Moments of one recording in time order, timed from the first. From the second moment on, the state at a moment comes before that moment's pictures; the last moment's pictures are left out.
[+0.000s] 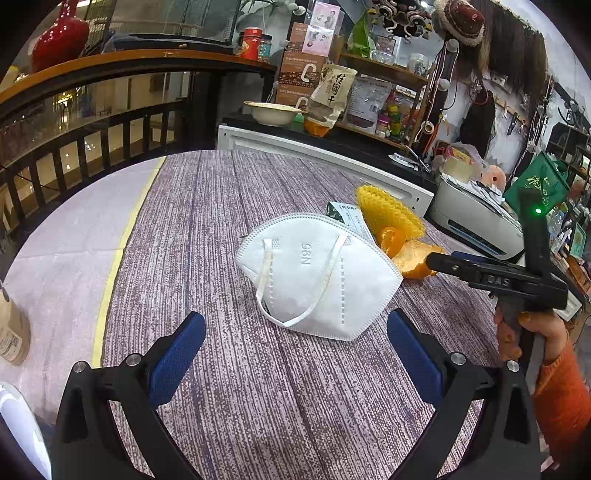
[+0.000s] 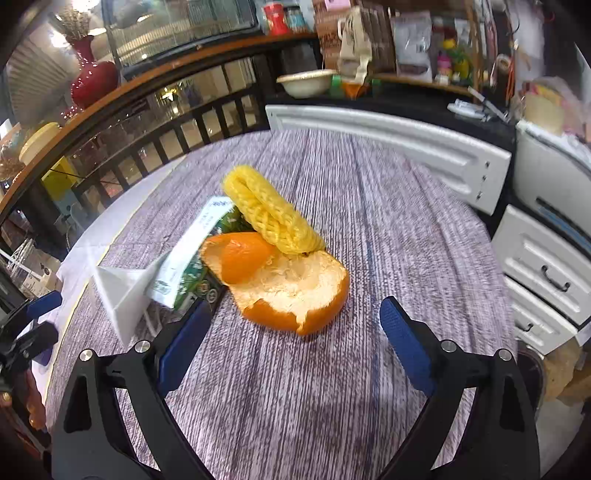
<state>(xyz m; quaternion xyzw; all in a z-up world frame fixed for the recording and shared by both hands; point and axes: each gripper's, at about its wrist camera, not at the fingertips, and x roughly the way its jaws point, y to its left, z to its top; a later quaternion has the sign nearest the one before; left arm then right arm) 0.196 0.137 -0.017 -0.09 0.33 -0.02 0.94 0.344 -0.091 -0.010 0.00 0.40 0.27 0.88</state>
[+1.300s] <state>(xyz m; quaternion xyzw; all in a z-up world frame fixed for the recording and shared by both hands) 0.241 0.086 -0.042 -0.05 0.36 0.03 0.93 0.335 -0.089 -0.014 0.01 0.42 0.30 0.86</state>
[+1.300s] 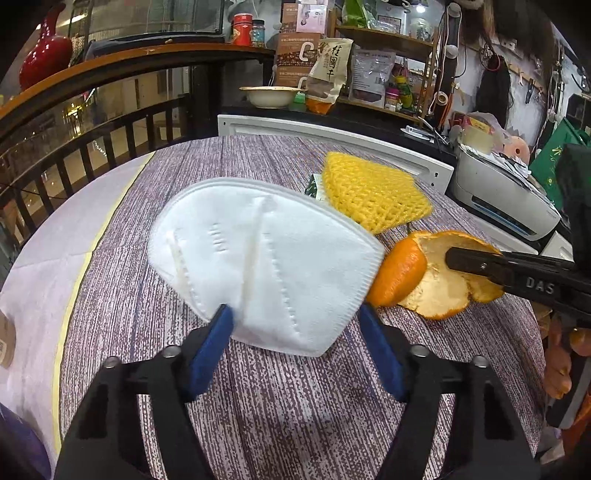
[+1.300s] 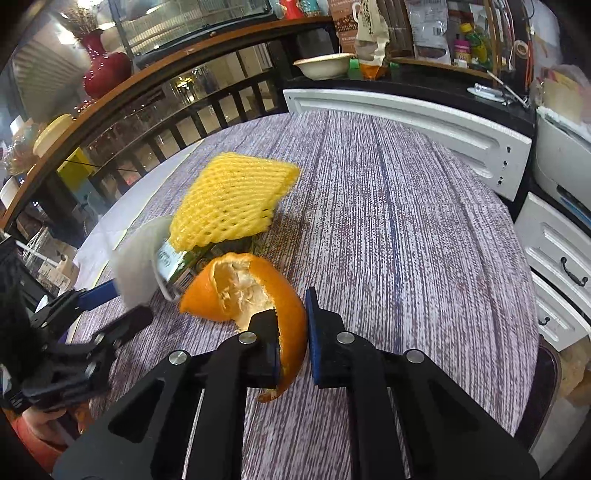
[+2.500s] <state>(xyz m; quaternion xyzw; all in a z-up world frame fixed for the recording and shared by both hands) 0.161 0.140 -0.002 -0.15 0.28 0.02 0.95 0.270 -0.129 0.012 0.04 0.38 0.32 0.86</state>
